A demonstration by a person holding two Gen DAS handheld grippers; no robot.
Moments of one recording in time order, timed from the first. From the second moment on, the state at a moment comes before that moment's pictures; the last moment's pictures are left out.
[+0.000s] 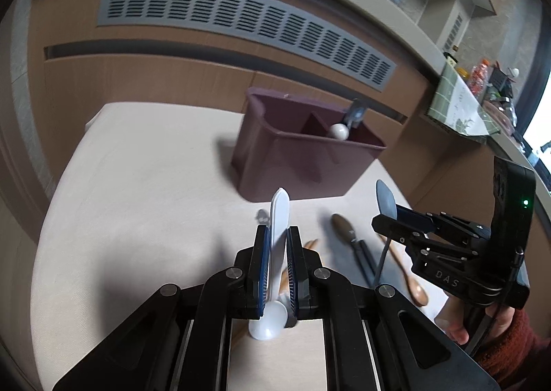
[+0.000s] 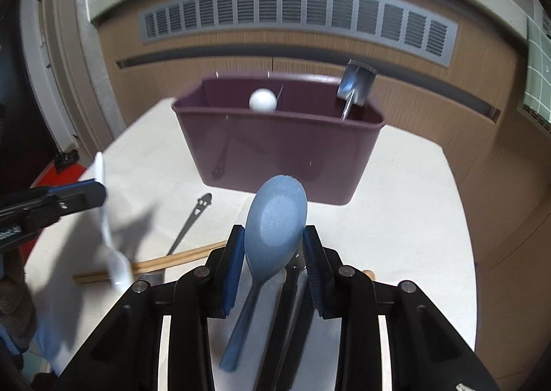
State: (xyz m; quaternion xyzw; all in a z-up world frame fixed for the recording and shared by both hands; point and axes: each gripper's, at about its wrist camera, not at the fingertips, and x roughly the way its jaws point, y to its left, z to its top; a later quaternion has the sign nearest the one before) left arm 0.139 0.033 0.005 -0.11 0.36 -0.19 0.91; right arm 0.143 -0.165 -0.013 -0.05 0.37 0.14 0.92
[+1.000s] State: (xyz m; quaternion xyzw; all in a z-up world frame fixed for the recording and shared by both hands) left arm 0.190 0.037 -0.029 -0.17 0.46 -0.16 0.86; right arm 0.130 -0.220 0.017 -0.02 0.32 0.13 0.94
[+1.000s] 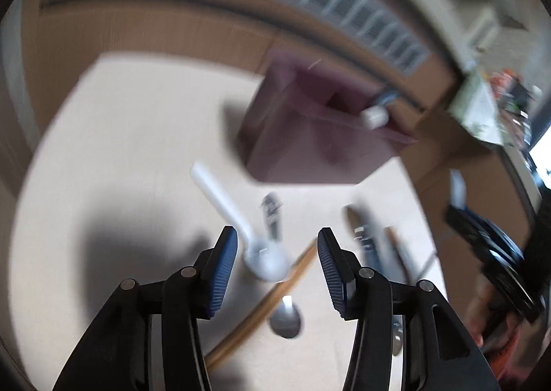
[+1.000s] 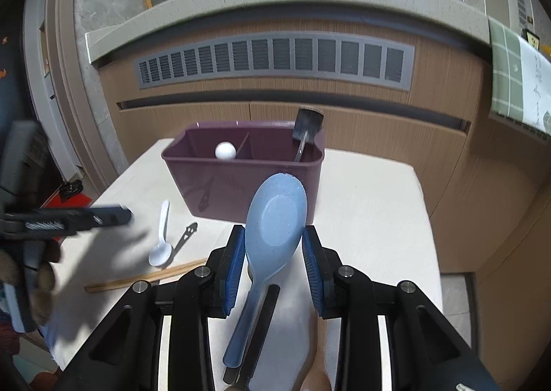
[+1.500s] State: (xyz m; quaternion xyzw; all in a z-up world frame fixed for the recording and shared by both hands) left arm 0.218 0.001 -0.058 -0.04 0.45 -0.03 0.89; right arm 0.145 -0.209 0.000 -0.03 0.33 0.11 0.94
